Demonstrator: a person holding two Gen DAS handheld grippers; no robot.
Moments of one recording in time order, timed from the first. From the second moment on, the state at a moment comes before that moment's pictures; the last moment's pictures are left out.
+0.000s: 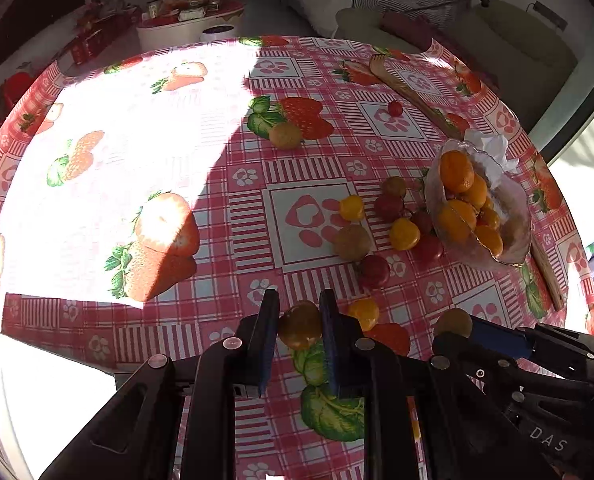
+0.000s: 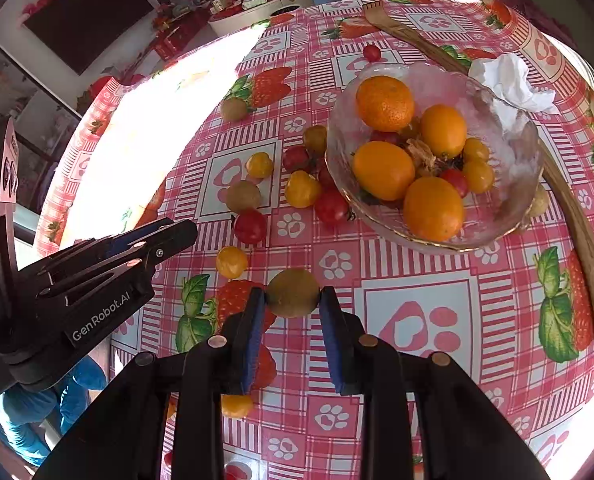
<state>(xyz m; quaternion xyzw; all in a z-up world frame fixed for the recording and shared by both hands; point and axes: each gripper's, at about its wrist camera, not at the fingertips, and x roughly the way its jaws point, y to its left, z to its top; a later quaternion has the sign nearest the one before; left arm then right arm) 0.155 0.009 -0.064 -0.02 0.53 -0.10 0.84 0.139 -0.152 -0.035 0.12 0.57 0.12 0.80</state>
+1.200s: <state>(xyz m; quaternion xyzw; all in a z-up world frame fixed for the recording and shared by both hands) 0.010 0.215 -0.077 -0.08 0.56 0.12 0.81 0.109 0.100 -0.030 -0.01 0.63 0.30 0.71</state>
